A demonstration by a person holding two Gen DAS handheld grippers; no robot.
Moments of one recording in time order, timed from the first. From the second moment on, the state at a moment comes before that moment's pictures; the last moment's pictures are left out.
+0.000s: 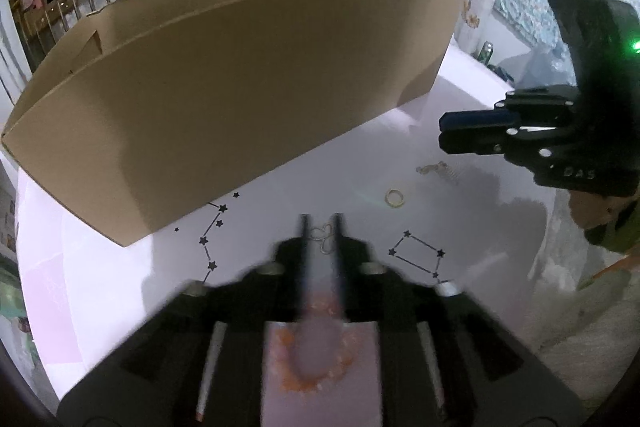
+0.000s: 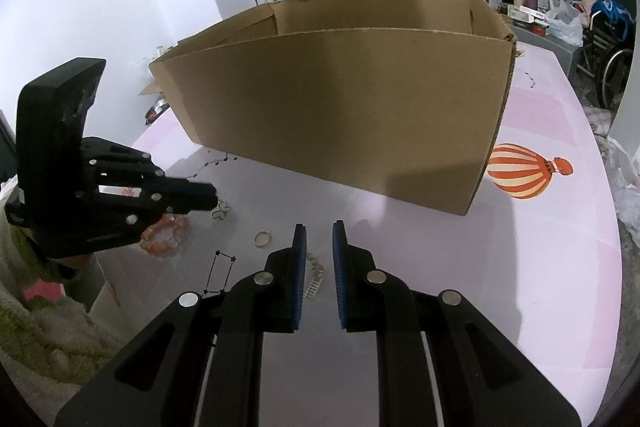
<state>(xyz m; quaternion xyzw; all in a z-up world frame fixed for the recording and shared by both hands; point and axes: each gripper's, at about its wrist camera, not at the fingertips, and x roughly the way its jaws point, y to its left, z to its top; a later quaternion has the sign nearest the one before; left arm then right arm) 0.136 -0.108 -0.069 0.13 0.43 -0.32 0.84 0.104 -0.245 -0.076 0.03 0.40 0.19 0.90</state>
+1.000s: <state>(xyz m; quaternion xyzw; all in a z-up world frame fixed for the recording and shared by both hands) 0.127 -0.126 -0.078 0.18 0.43 -0.33 0.82 0.103 -0.245 -0.079 0.04 0.39 0.20 0.90</state>
